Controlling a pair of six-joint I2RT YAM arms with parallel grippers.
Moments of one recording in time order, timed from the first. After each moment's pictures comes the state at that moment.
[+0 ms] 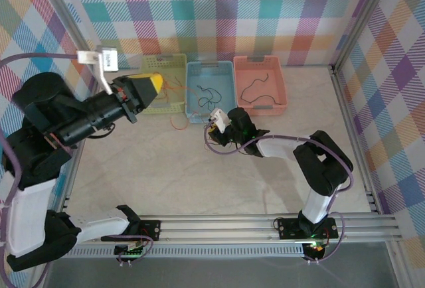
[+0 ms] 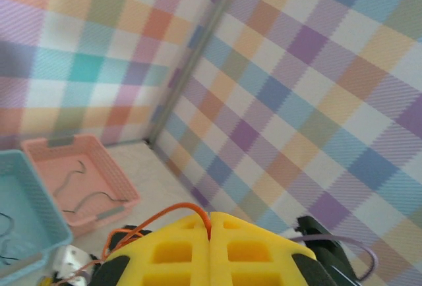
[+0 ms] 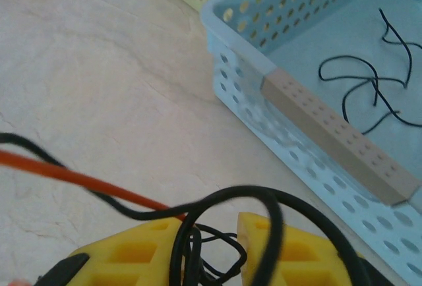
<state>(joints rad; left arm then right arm) -0.71 1.10 2.02 -0.92 0.11 -0.48 0.69 1.75 0.94 0.23 -0.16 -0.17</state>
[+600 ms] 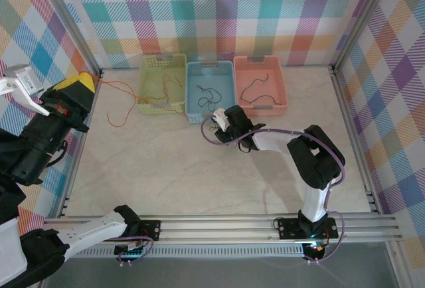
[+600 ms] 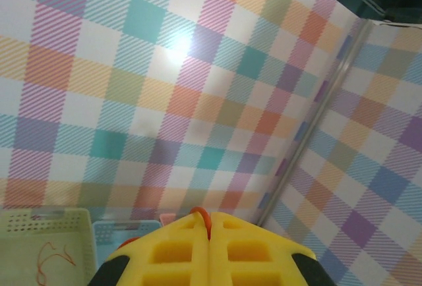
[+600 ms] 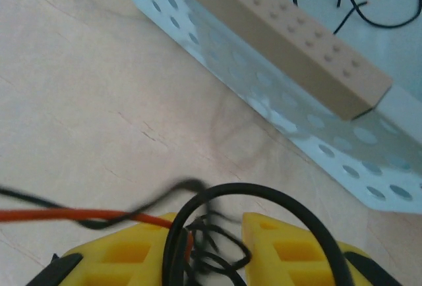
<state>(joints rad) -0.71 0.92 1.98 -0.91 -0.33 -0.32 0.67 1.84 1.04 0.01 -0.02 -0.16</state>
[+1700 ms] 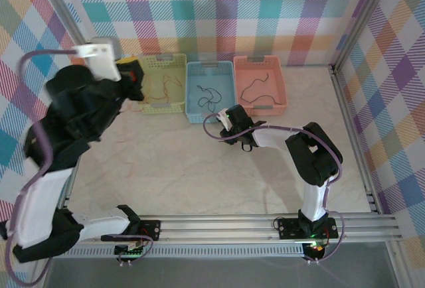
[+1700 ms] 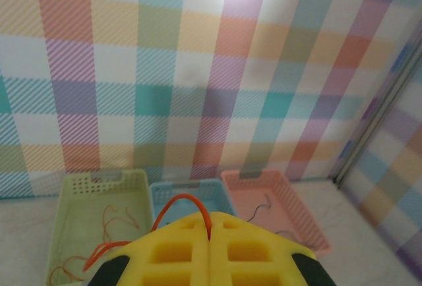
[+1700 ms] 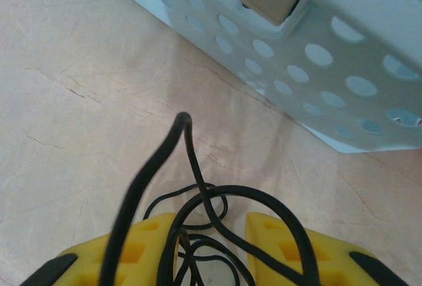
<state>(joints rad) -0.70 1.20 1.96 -0.89 -0.45 -0.23 0.64 1.87 1.08 -0.10 0.04 -0.11</state>
